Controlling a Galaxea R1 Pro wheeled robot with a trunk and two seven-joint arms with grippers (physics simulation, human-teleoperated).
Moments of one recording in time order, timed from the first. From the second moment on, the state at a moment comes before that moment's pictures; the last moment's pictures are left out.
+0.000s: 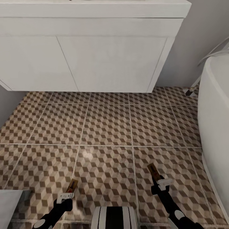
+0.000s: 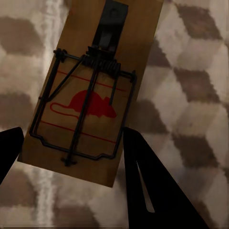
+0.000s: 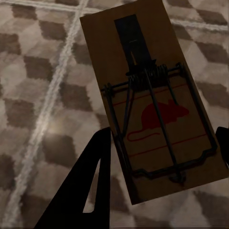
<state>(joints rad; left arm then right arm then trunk) -0.26 0.20 -0.22 -0.72 0.38 -0.13 -0.15 -0.42 -0.21 0.55 -0.56 -0.39 -0.56 -0.06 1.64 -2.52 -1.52</state>
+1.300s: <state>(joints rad) -0.26 0.20 -0.20 -0.95 0.38 -0.08 0.00 -0.42 -0.22 0.54 -0.84 -0.39 -0.36 -0.07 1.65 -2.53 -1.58</state>
